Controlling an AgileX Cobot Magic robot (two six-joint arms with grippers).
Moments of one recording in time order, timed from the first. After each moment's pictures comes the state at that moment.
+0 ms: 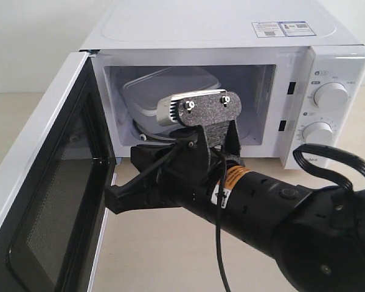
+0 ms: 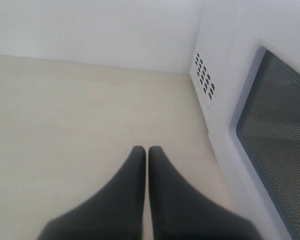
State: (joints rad) left arm -0.01 0.00 0.00 -0.14 0.29 0.02; right arm 0.90 1.58 -0.64 0.30 -0.63 0.11
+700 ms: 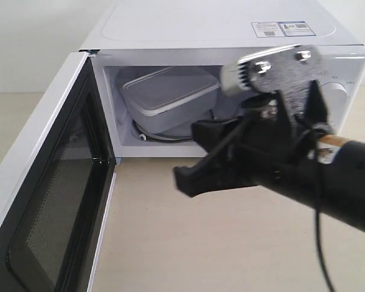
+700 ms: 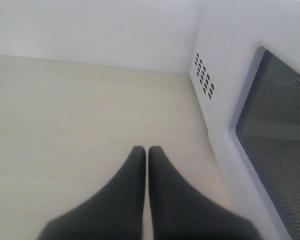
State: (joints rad) left arm -0.01 0.00 0.00 -0.14 0.29 0.02; right arm 0.82 1.21 -0.55 0.69 -0.37 -0.46
